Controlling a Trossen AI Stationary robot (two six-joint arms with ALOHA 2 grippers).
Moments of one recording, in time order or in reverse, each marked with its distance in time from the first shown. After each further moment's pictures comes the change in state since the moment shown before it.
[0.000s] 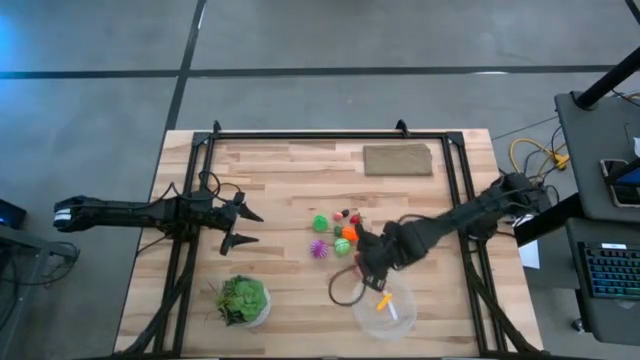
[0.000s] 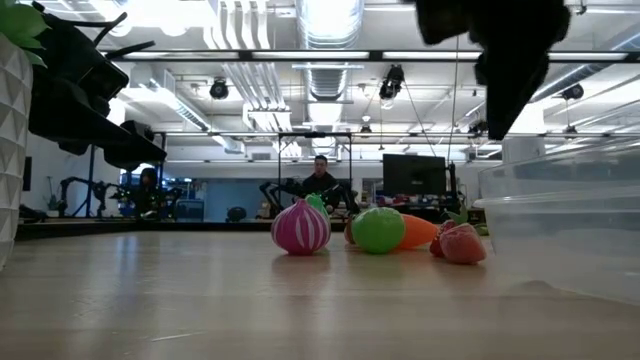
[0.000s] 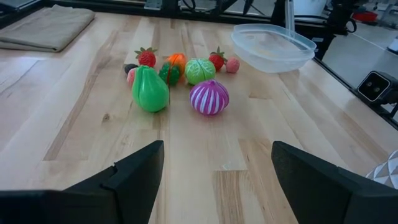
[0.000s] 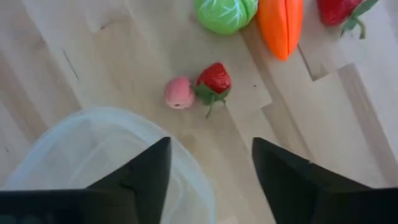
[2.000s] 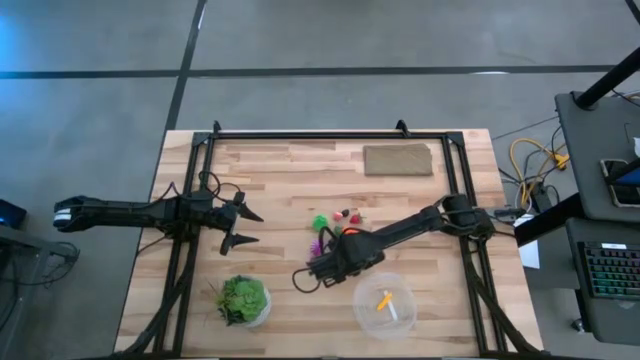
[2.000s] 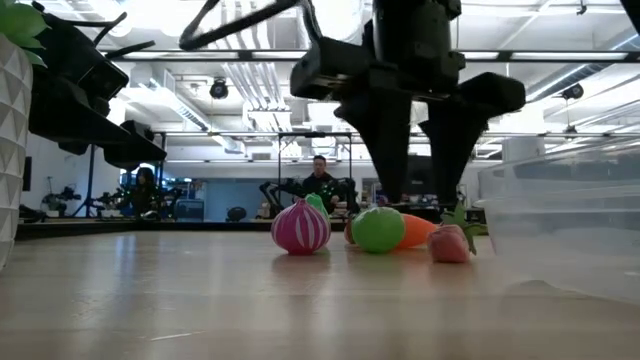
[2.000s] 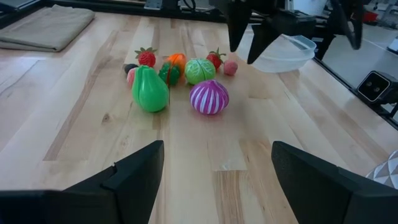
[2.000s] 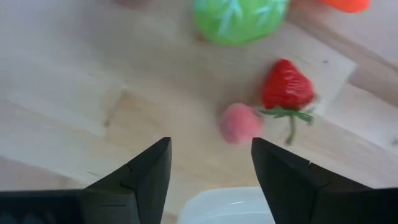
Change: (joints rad) left arm 0.000 0.000 0.000 0.000 0.000 0.000; right arm -0.068 0.483 0.484 -0.213 -0.127 0.574
